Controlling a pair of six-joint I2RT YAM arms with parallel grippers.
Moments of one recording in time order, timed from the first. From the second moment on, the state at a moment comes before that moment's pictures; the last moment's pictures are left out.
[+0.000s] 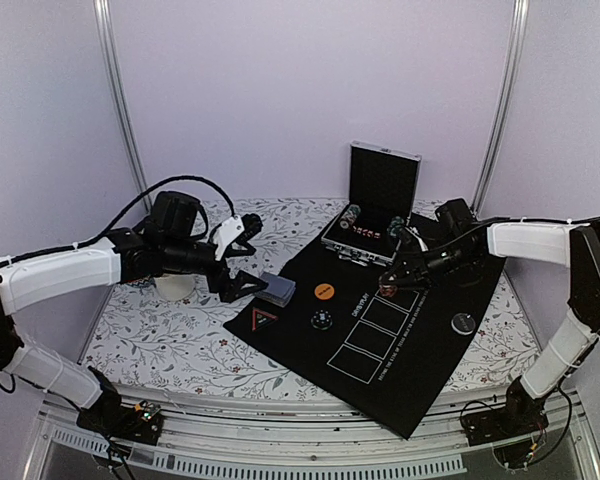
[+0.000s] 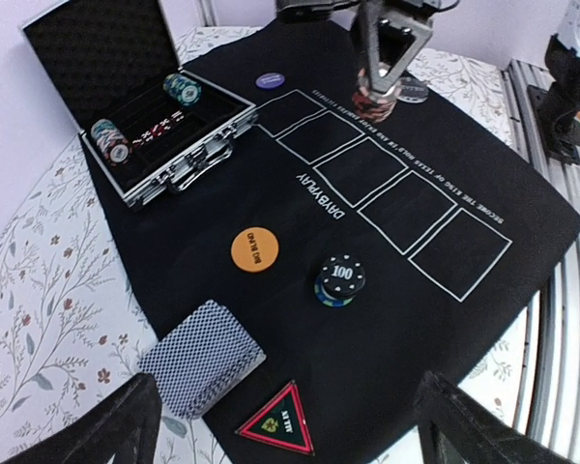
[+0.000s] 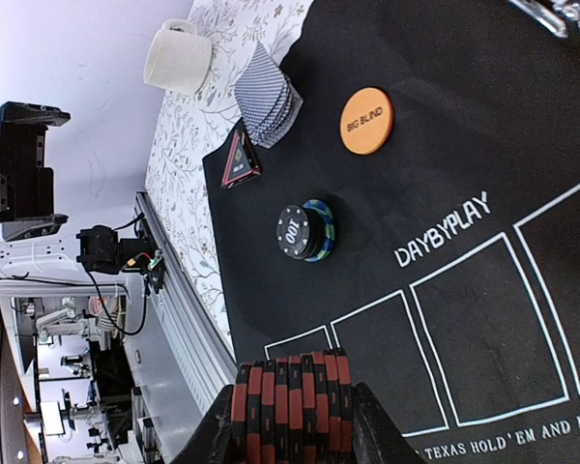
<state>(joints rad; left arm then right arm) -0.63 1.34 0.94 -0.21 0.43 0.37 0.32 1.62 1.04 -0.50 -0.88 0.23</state>
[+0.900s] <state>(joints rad) -0.95 1.57 0.94 -0.07 0.26 0.62 0.73 1.91 1.11 -0.01 -1.00 0.58</state>
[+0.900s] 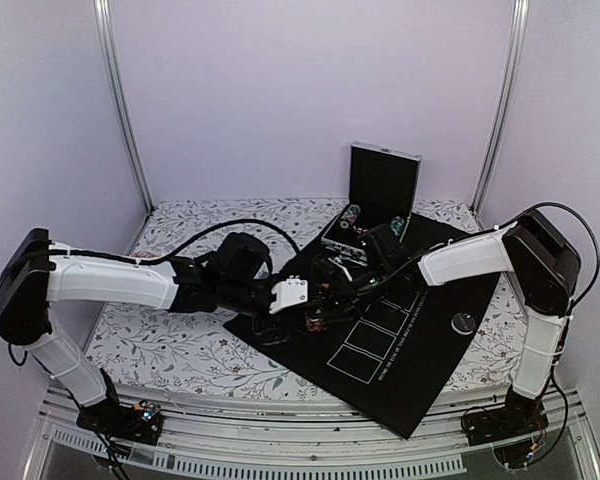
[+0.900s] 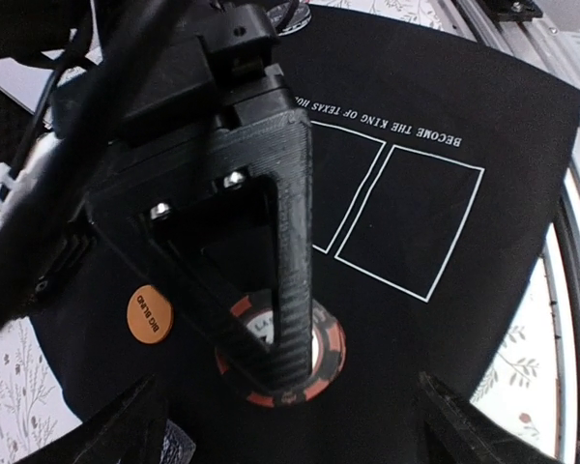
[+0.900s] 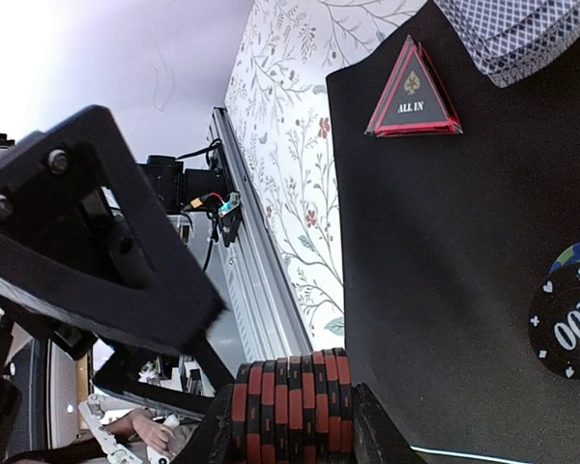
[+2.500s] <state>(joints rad) -0.95 1.70 1.03 -0.07 0.18 0.57 0.73 1.92 1.14 0.10 -1.02 0.68</state>
